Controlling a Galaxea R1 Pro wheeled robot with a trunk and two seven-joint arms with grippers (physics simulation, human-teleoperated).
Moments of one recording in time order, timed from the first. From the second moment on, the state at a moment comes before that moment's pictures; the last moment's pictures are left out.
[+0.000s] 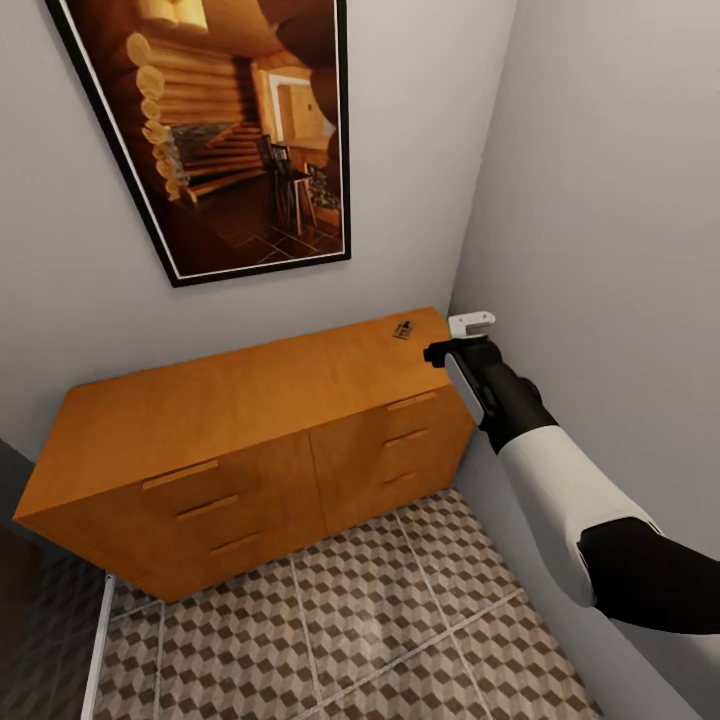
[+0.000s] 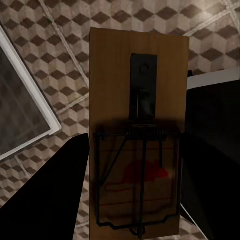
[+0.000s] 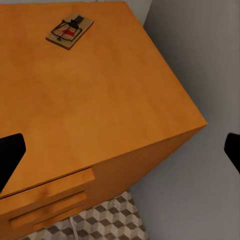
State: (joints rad) left arm -0.26 0.03 -0.28 0.08 0.09 -0.36 0.24; right arm -1.23 0.07 0.23 -0.80 -0.09 0.70 -0.29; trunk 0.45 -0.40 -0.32
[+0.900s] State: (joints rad) left arm -0.26 0.04 -0.28 0.08 0.09 -0.31 0.17; right arm -1.23 0.07 0.23 -0.74 -0.09 0.64 -0.29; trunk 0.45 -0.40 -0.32
